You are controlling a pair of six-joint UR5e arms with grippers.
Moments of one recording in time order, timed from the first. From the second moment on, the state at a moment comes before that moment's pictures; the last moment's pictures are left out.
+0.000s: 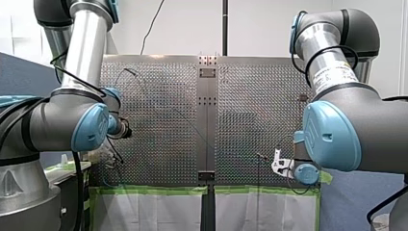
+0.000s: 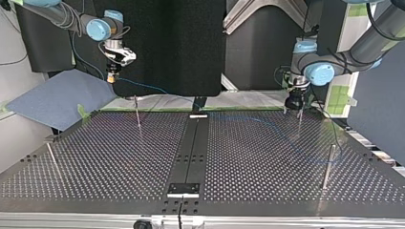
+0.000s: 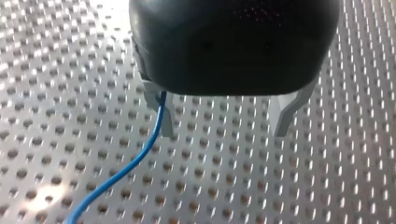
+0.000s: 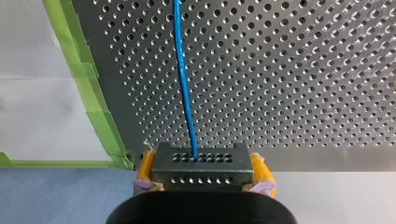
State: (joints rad) left arm 0.20 -1.97 -2.08 -2.45 -1.40 -2.46; right arm 1.72 -0.75 2.00 -1.11 1.56 1.69
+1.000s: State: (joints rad) left arm 0.18 -1.90 -2.15 -2.16 -1.36 -2.75; right arm 1.72 -0.75 2.00 -1.11 1.56 1.69
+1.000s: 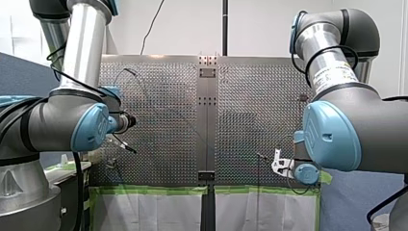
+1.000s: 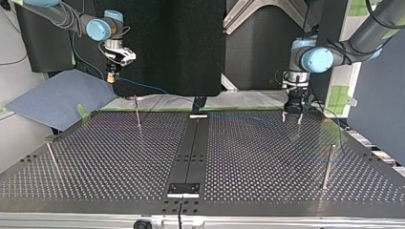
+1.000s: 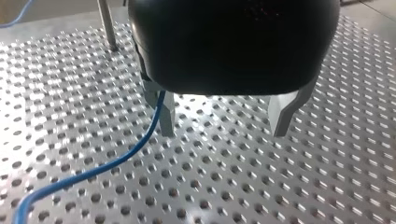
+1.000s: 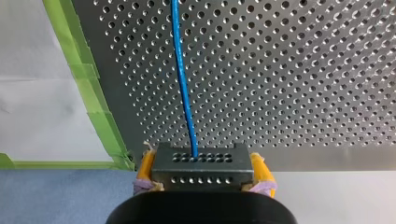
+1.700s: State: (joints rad) left arm 0.15 -2.07 -1.92 -2.26 -1.48 -2.74; right arm 1.73 -0.75 2.00 -1.11 1.54 1.70
